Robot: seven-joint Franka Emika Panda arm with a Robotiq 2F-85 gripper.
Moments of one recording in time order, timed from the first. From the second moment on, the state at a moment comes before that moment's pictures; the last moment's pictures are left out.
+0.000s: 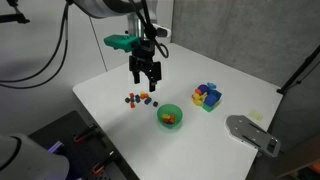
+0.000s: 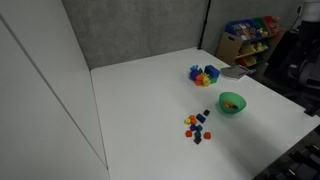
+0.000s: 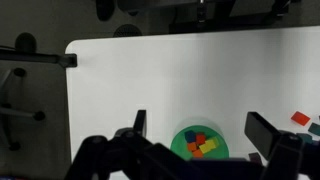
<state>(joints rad) -0.12 -0.21 -0.01 -2.33 -0.27 1.89 0.08</state>
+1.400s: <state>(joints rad) 0.00 0.07 0.00 -2.29 -0.19 2.16 0.08</state>
